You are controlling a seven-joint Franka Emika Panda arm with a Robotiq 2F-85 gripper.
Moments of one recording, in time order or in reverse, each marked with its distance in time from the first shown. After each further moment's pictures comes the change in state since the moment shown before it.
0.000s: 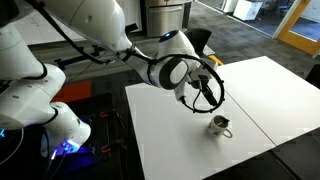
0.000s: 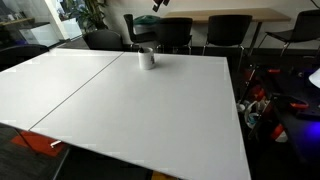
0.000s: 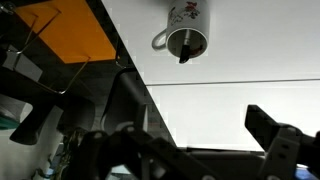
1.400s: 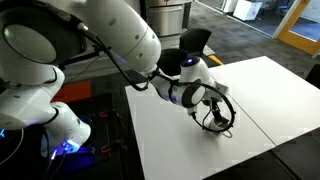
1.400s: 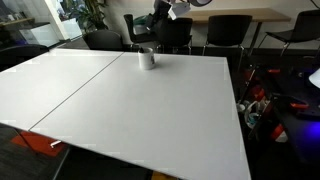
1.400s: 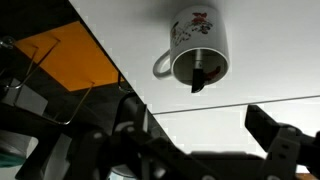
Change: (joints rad) arm 0.046 0.334 -0.070 0.261 -0.028 -0.009 0.117
